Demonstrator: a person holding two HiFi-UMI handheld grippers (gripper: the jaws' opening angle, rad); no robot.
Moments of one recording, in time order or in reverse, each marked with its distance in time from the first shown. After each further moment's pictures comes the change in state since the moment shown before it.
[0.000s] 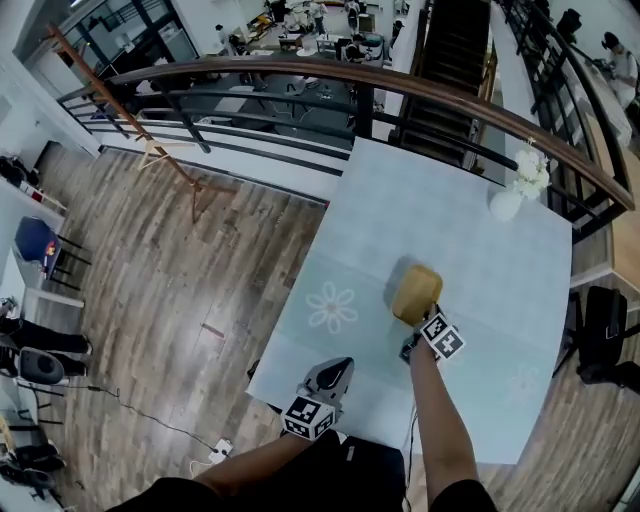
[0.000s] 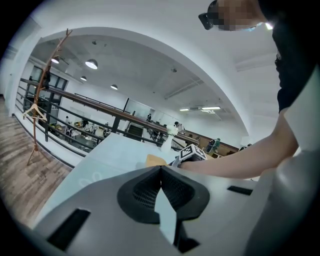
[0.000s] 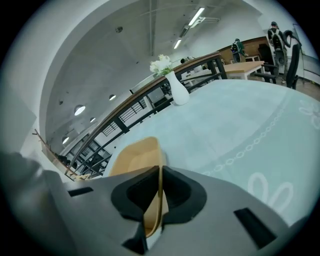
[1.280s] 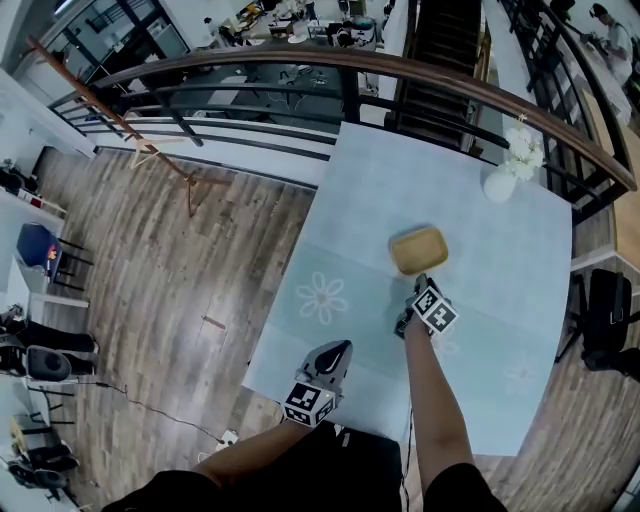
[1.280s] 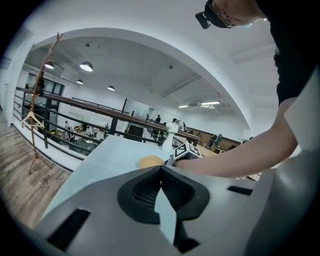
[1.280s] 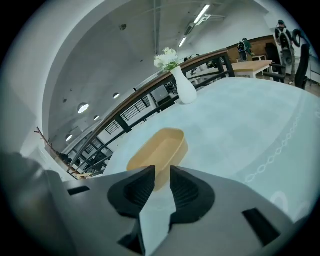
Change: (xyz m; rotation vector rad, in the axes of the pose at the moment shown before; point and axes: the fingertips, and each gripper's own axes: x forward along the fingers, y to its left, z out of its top) left arm 0.036 -0.013 0.009 0.058 0.028 0.025; right arm 0.038 0.002 0.021 -0.039 0.013 0.031
